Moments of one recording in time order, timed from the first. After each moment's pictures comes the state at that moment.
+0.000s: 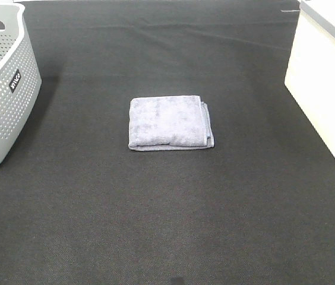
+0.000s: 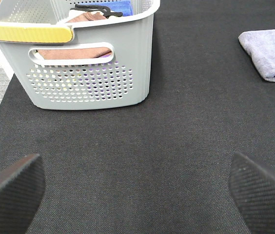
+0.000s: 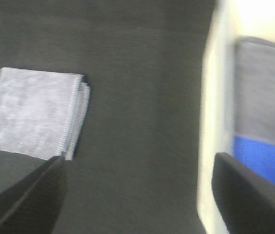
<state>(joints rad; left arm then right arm) 0.00 0.00 -0.50 0.00 1.05 0.00 0.11 1.70 -1.79 0.18 1.12 -0.15</state>
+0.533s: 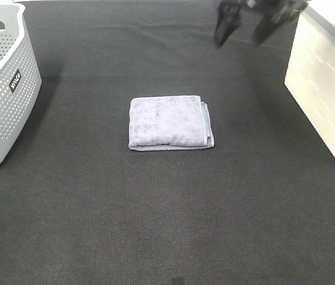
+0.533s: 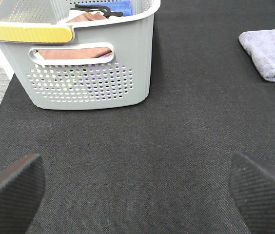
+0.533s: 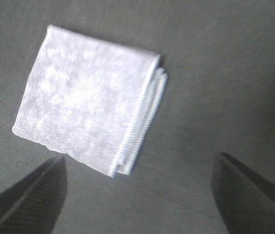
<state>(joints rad) 0.00 0.00 -0.50 0.00 1.05 0.00 0.29 2.09 -1.97 0.25 1.12 -0.14</state>
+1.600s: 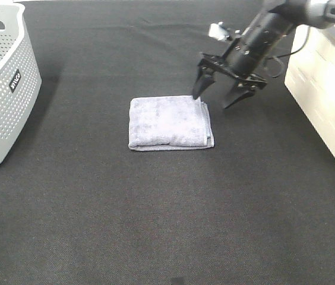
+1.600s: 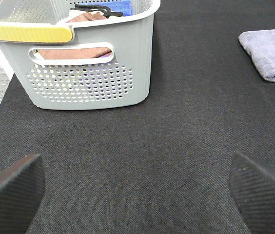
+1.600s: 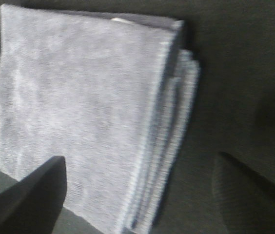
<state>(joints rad) 0.00 0.00 -0.50 0.00 1.05 0.00 0.21 2.50 -2.17 0.54 1.17 -0.17</state>
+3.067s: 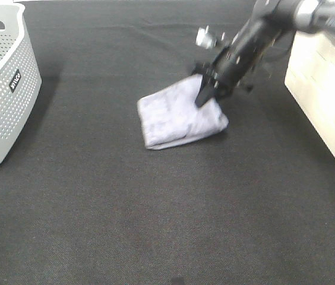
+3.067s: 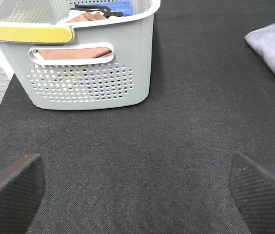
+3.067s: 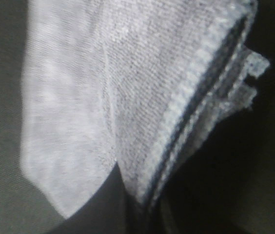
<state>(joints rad) 0.00 0.00 -0.50 0.00 1.05 0.00 0.25 2.51 -2.17 0.55 1.16 -0.29</state>
